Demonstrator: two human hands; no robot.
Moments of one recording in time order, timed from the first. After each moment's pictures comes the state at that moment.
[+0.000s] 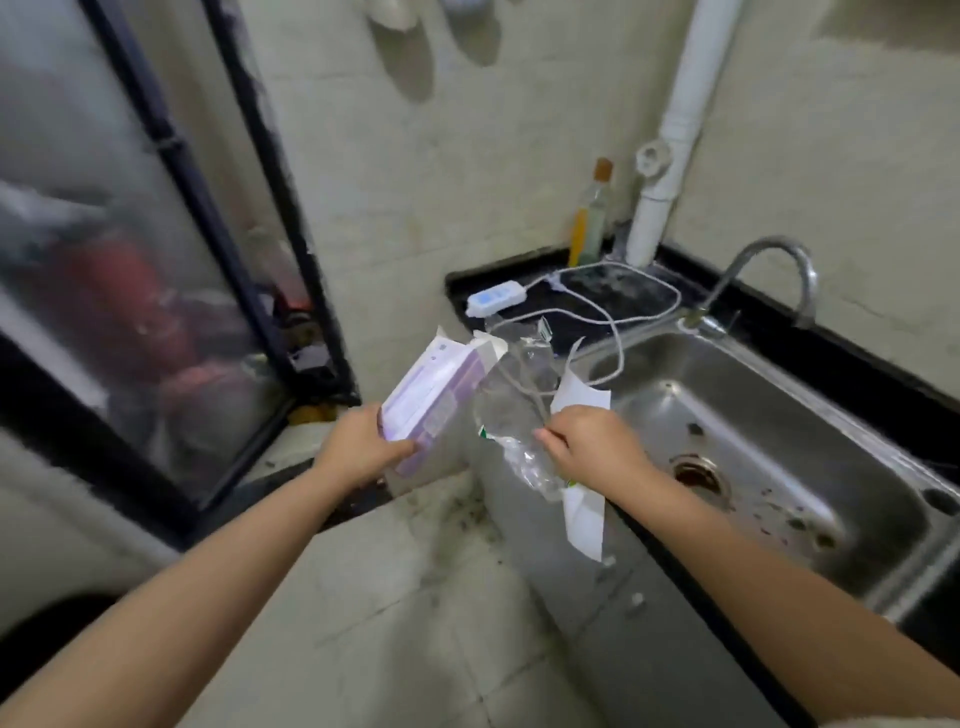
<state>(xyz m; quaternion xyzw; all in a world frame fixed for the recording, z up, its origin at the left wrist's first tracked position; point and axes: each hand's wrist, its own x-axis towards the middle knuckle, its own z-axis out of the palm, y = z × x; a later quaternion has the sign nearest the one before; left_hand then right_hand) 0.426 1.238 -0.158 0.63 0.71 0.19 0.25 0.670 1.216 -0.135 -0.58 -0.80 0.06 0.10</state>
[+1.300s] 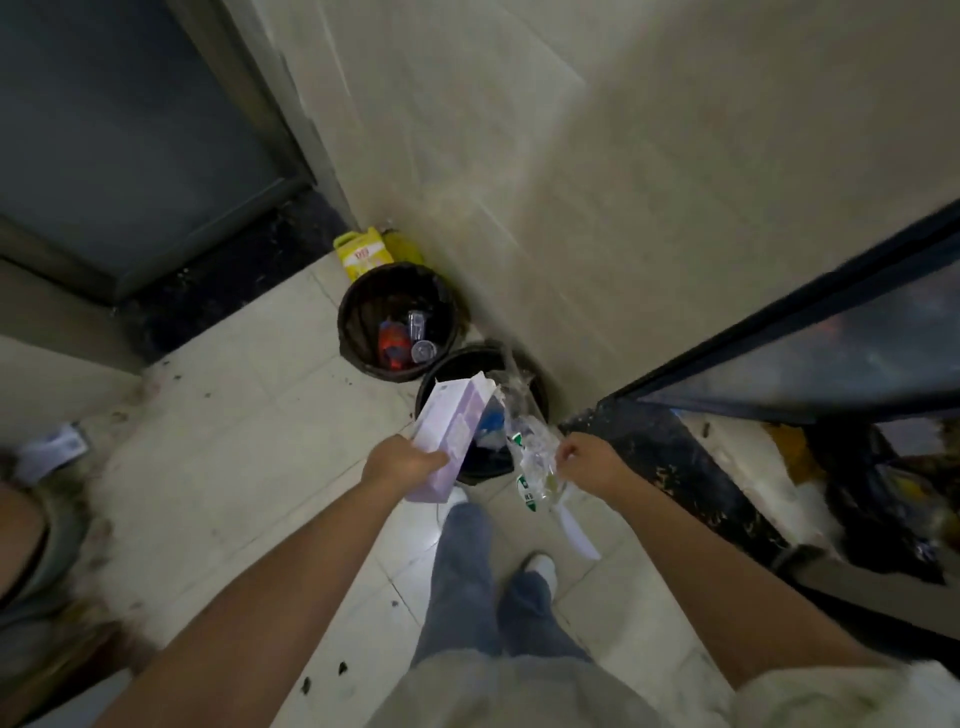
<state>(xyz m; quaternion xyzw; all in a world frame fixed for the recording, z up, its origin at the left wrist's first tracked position) -0.210 1.078 -0.397 -0.21 0.84 0.23 0.44 -0.166 1.293 -0.389 -0.26 -0.82 0.35 -0.37</state>
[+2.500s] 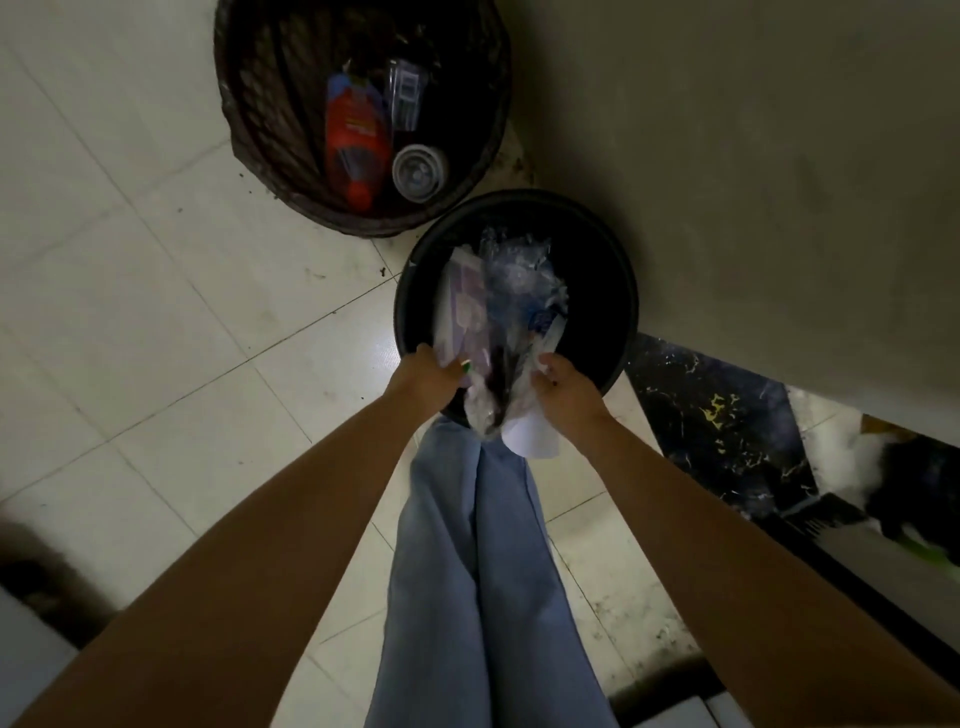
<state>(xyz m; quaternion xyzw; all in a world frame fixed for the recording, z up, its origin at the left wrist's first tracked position) -0.296 1.081 -0.715 -0.22 0.75 0.27 0.56 -0.269 1.228 -0.700 -0.34 -0.74 0.33 -0.48</state>
